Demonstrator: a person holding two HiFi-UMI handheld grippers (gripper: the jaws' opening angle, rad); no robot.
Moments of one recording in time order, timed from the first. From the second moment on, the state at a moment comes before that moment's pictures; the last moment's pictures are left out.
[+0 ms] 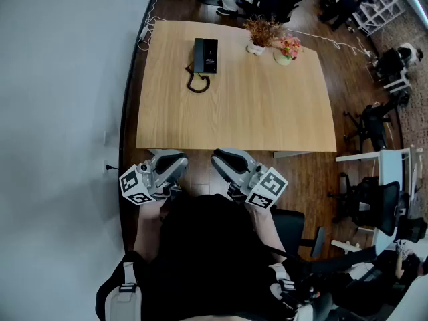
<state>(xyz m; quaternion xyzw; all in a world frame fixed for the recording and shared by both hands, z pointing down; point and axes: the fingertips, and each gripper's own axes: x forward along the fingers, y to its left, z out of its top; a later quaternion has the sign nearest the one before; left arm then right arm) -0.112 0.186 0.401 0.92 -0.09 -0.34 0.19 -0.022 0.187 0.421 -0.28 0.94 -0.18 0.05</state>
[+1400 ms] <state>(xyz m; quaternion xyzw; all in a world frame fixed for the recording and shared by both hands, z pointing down) -0.033 0.102 0.425 0.93 -0.16 -0.29 0.17 0.050 0.089 0.452 -0.22 0.95 -0.21 0.09</state>
